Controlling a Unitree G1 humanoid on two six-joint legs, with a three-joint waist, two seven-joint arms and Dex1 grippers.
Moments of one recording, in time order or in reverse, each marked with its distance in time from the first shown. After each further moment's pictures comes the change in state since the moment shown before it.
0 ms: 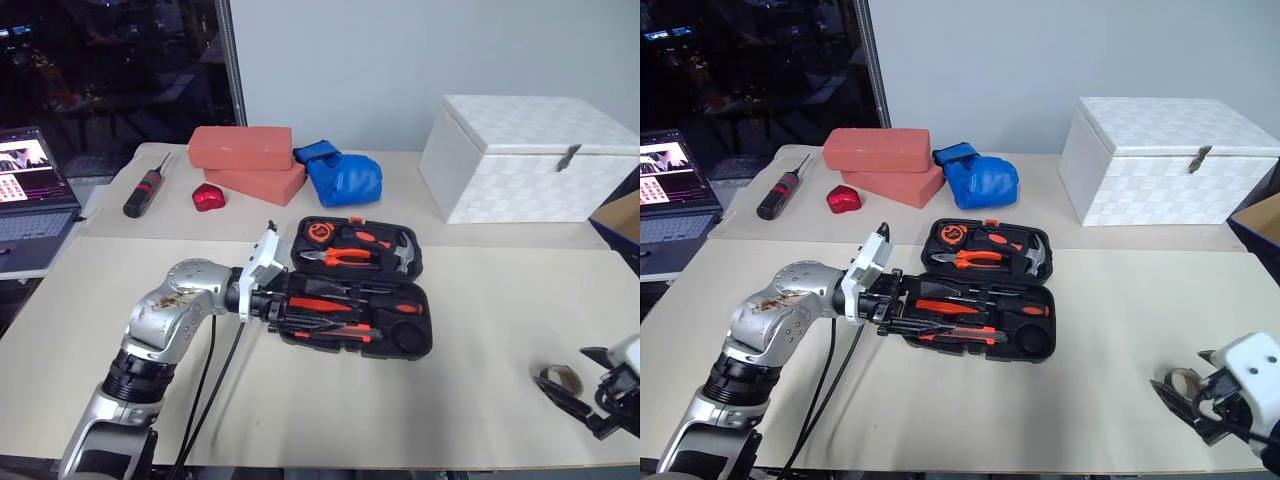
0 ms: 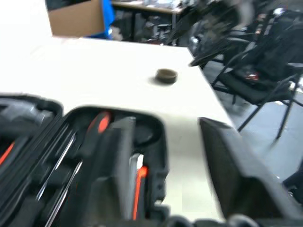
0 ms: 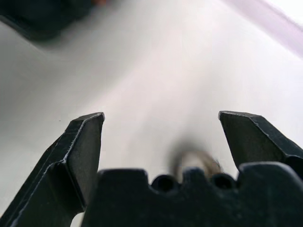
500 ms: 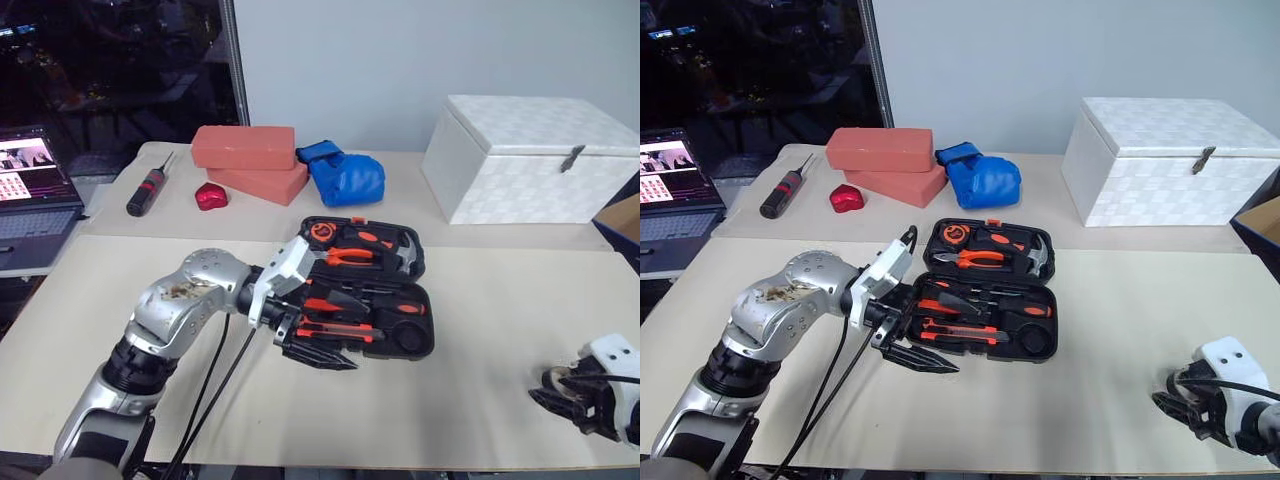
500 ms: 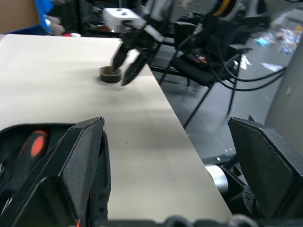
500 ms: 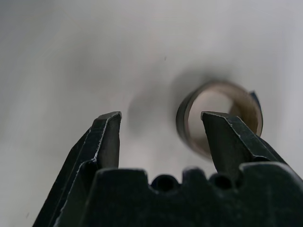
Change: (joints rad) left arm -0.102 0.034 -0.114 -0.096 -0.053 0.084 -0.056; right arm -0.205 -0.095 0.264 0.247 -0.036 0.188 -0.014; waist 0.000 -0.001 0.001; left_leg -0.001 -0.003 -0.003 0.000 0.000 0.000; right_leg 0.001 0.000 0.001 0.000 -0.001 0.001
